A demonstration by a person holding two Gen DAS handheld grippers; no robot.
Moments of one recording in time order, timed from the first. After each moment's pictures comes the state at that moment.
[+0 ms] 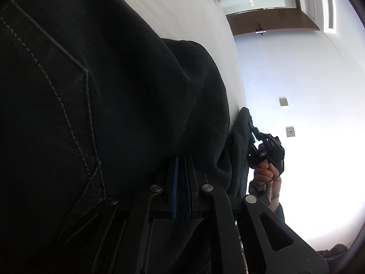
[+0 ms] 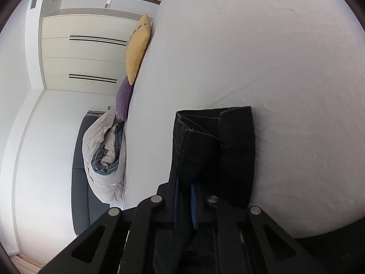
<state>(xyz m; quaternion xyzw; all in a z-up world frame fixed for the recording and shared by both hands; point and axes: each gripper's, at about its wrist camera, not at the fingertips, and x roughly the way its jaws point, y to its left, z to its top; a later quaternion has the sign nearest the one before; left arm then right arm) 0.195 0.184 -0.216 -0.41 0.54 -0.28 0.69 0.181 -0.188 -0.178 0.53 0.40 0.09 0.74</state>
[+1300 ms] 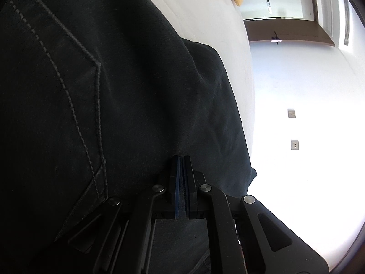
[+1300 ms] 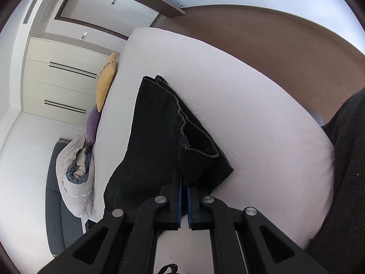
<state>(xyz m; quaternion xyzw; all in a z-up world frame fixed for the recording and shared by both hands) 0.181 0.181 -0.221 -0.44 0.57 -0.23 0.66 -0.090 -0.225 -0.165 0.53 0.37 -0.07 0.76</state>
